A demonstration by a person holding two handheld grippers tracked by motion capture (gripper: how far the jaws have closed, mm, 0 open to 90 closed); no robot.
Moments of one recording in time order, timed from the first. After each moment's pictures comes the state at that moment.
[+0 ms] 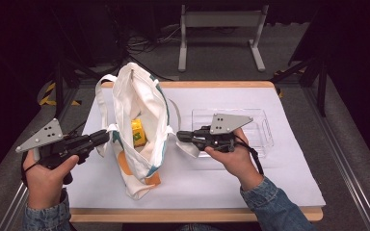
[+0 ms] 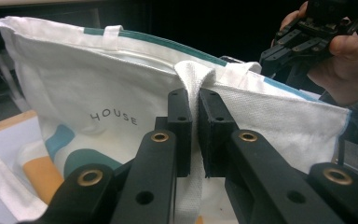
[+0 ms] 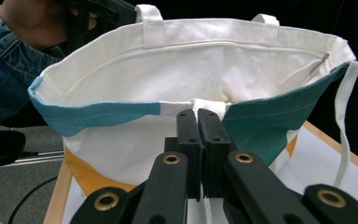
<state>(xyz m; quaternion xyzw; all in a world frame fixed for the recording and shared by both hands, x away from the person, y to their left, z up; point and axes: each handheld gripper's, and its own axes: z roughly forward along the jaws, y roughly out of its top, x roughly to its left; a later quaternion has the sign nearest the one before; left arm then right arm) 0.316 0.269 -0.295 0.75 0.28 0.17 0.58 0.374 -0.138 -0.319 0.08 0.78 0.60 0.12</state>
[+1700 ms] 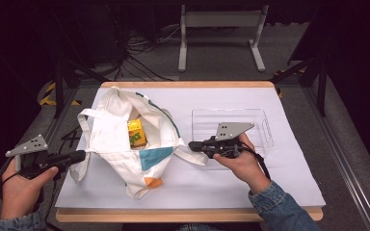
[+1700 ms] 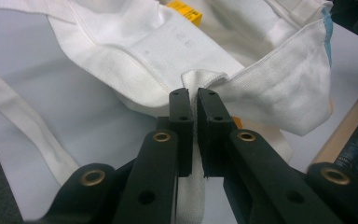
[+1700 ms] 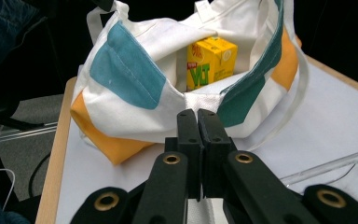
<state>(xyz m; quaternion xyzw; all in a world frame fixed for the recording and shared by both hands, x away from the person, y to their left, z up) 0.317 0.337 -0.348 0.79 0.39 0.10 0.46 0.377 -0.163 -0.357 0.13 0.83 0.54 0.09</state>
